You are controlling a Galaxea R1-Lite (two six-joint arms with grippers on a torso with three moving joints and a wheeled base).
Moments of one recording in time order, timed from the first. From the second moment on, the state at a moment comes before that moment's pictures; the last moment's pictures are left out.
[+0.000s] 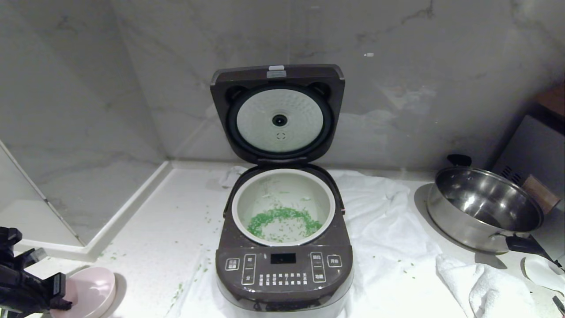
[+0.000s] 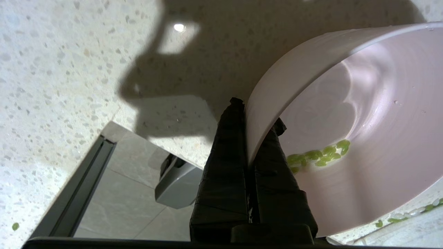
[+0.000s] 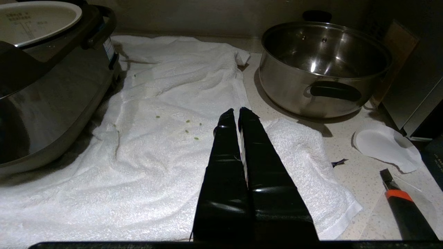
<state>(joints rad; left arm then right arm) 0.67 2.06 -0.85 0.12 -0.16 0.09 0.00 0.00 0.00 0.01 0.00 -0.03</state>
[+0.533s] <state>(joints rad) 0.68 2.03 -0.86 0.13 -0.18 0.08 0.00 0.00 0.00 0.01 0.00 -0.03</state>
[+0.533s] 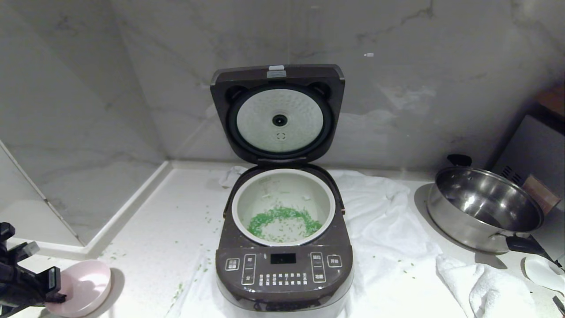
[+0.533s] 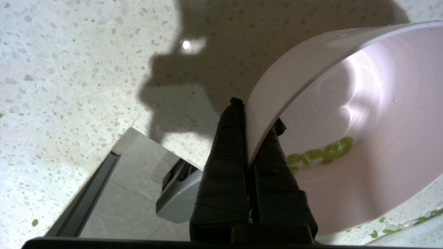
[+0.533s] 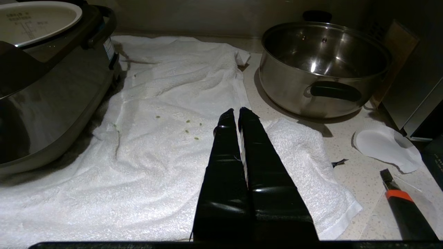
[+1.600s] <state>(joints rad) 0.67 1.97 -0.88 0.17 -0.18 0.09 0.00 0.00 0.00 0.01 0.00 -0.03</state>
